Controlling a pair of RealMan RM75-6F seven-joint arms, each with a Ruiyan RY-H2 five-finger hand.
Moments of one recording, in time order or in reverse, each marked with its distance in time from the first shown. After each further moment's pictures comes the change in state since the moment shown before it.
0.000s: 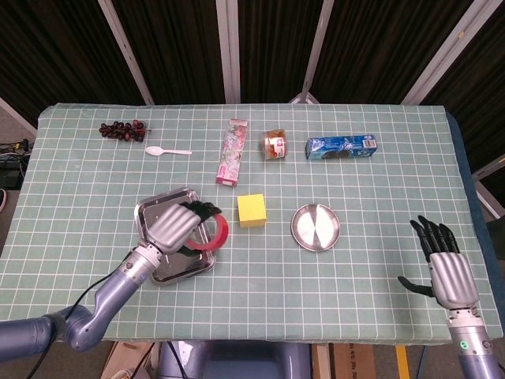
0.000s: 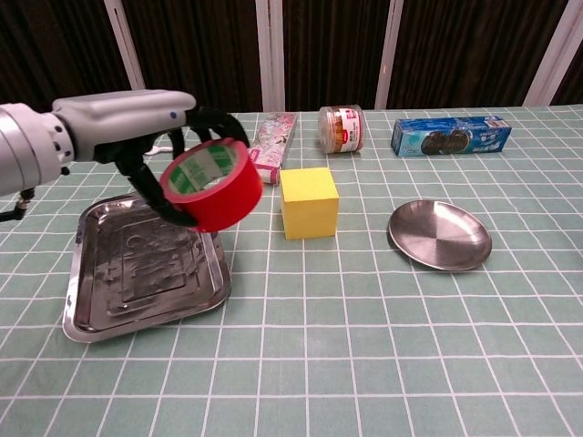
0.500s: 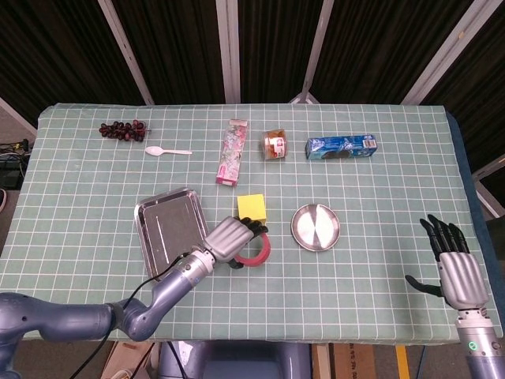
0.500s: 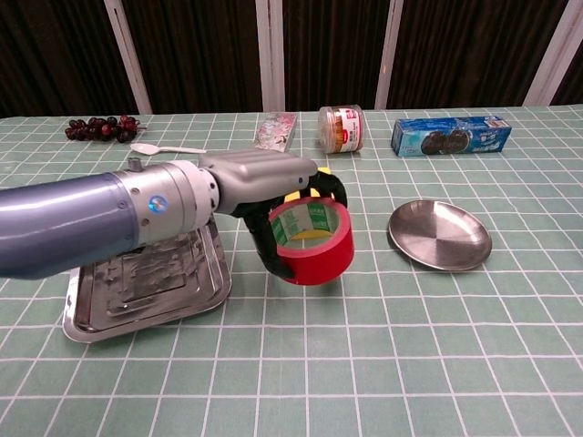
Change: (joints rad) left arm -0.202 -0.292 -0.039 0.201 -0.211 -0.130 0.202; right arm -0.021 0.024 0.021 0.011 -0.001 -0.001 0.051
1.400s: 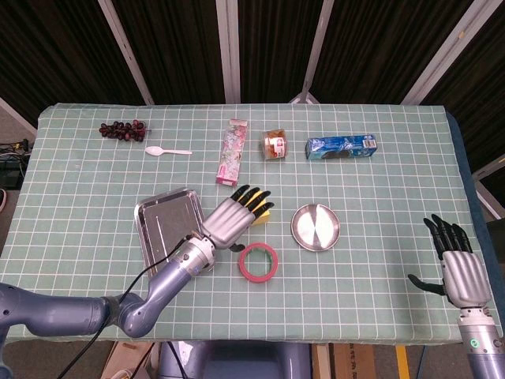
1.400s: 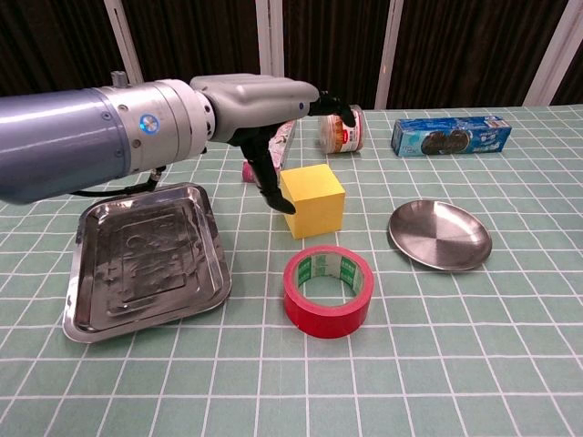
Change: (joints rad) left arm -0.075 0.120 -0.052 -0.136 -0.138 0.089 0.136; right arm -0.009 -0.003 0.029 0.011 0.027 -0.047 -0.002
